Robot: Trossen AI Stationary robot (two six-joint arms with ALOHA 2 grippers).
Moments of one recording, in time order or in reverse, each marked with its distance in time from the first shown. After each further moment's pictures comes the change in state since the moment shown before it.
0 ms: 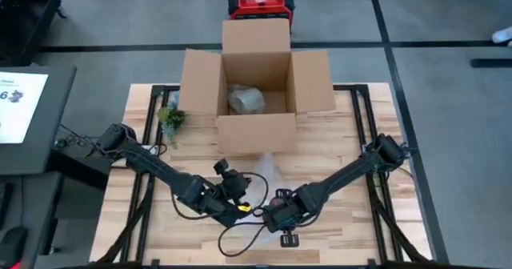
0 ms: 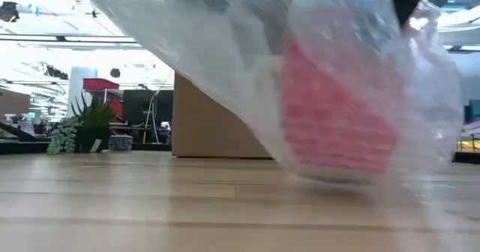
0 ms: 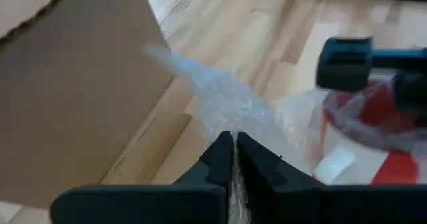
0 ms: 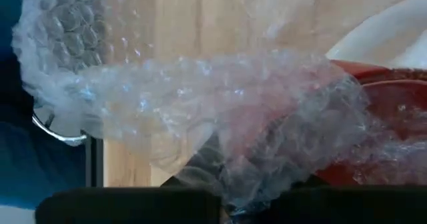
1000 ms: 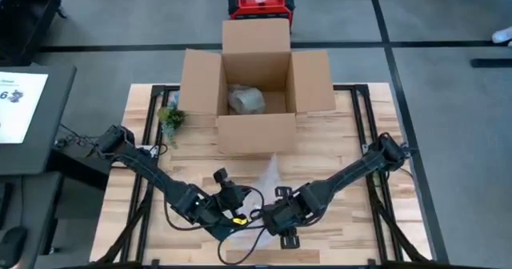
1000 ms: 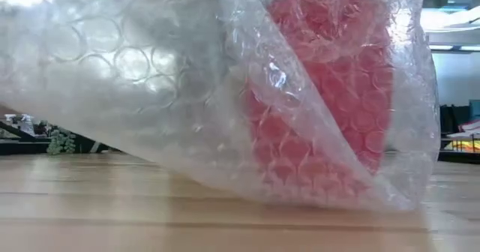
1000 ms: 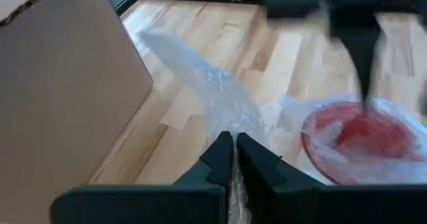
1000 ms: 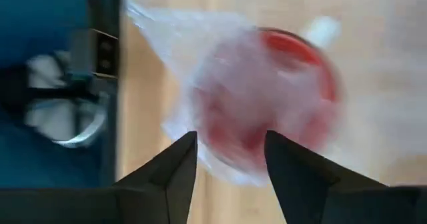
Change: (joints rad) left arm -0.092 0.000 -0.026 0.084 -0.027 0.065; right arm 0.046 0.001 0.265 -0.352 0.160 -0.024
